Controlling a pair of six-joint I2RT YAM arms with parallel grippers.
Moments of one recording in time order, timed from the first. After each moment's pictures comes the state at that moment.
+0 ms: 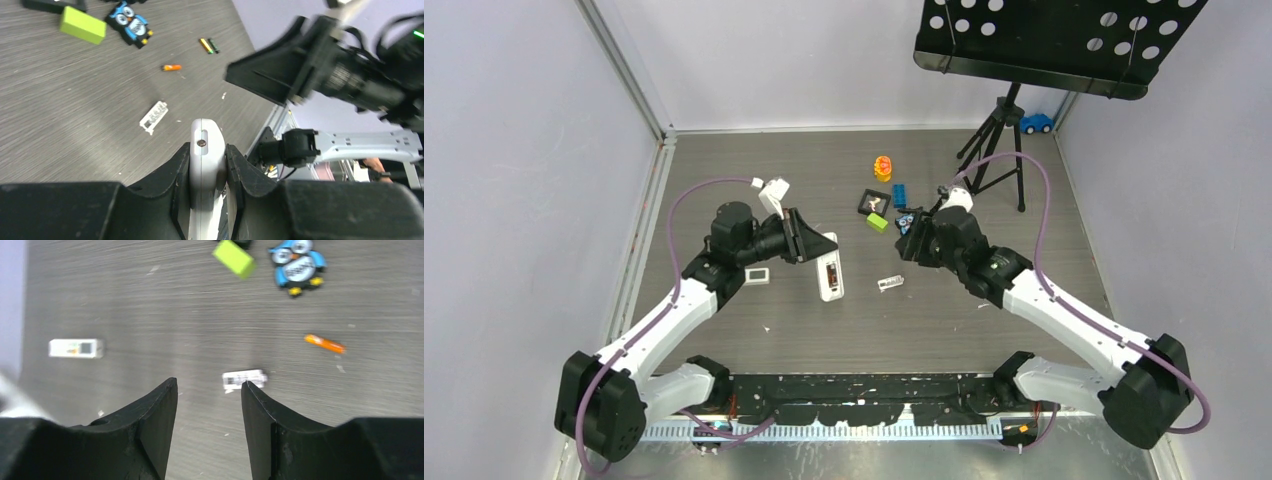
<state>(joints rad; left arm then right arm) -0.43 1.08 0.70 0.09 0.59 -0.68 0.69 1.08 0.82 -0.30 0.17 0.66</state>
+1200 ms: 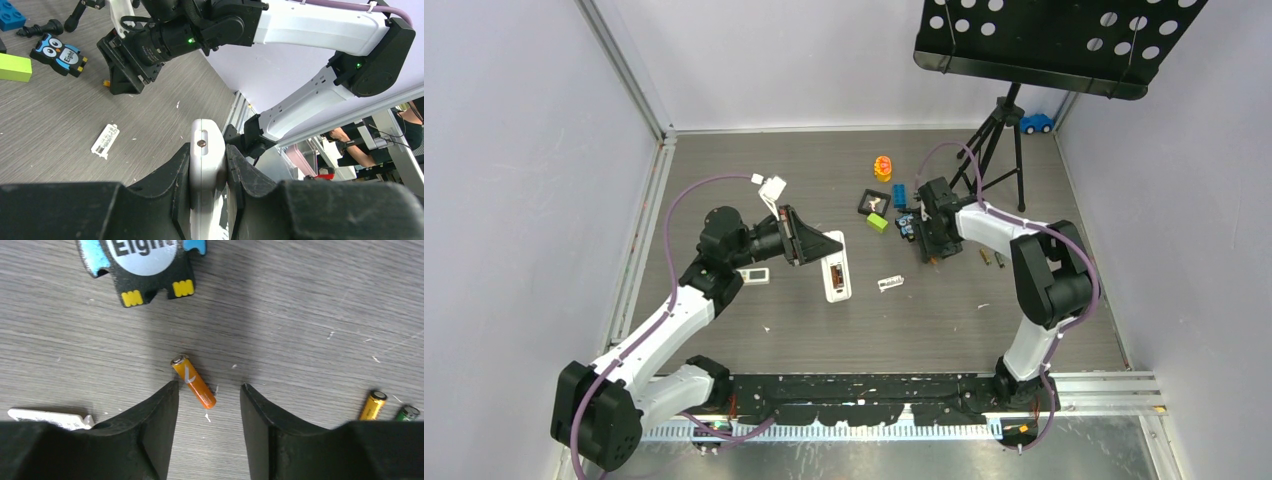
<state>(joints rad) -0.44 1.02 0.66 0.33 0.76 -0.77 0.39 1.77 1.10 -0.54 0.10 0.12</state>
